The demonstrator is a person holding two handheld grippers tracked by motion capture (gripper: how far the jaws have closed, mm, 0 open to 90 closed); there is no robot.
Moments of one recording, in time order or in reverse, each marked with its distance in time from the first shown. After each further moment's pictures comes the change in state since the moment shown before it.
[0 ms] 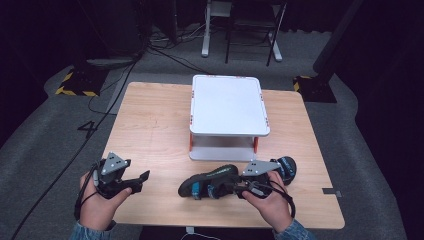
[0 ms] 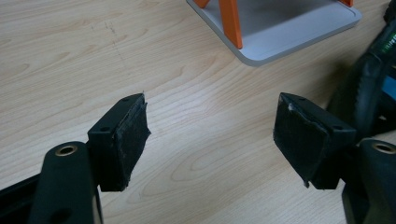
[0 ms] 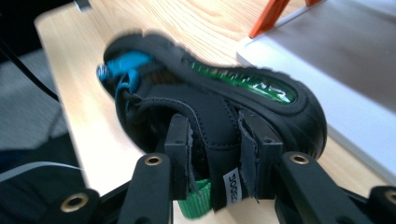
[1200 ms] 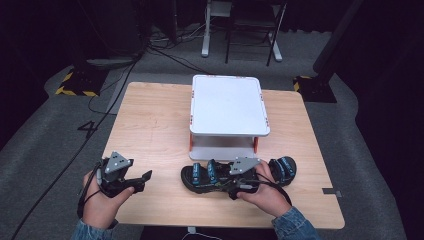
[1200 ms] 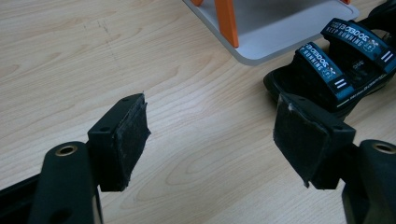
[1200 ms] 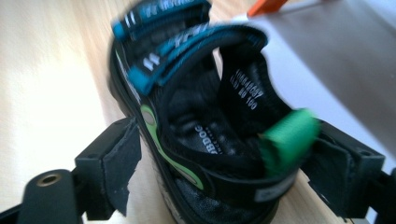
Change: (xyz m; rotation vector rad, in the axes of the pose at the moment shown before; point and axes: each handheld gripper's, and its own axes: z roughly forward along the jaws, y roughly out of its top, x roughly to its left) left arm -0.001 0.001 0.005 0.014 -0.013 0.004; right arm -0.025 -0.003 0.049 0.119 -0.055 -0.299
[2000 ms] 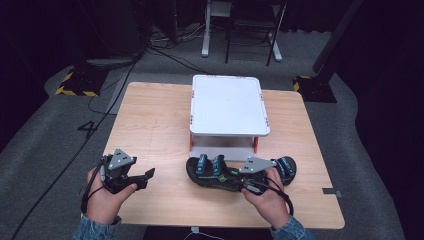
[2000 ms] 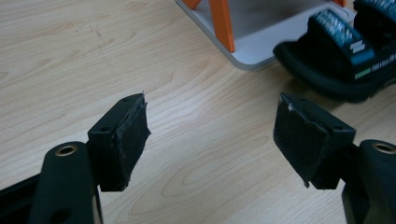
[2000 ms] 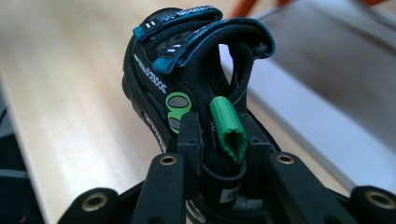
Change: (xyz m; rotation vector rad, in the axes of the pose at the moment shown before) left arm 0.000 0.007 0.010 -0.004 -0.020 0.001; right arm 0.013 0.007 -0.045 -0.069 -0.095 0.240
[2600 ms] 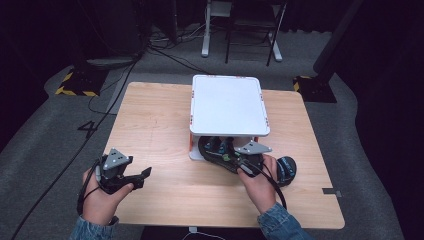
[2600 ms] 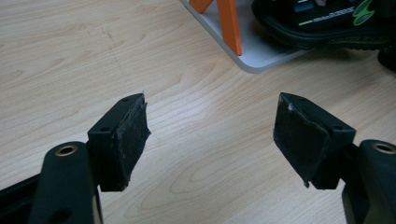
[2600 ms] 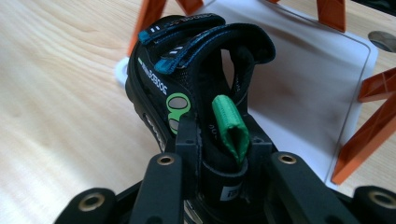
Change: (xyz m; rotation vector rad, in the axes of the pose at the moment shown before) left arm 0.006 -0.003 -0.009 -0.012 0.017 -0.014; right arm -0.026 0.018 0.033 0.011 -0.246 0.142
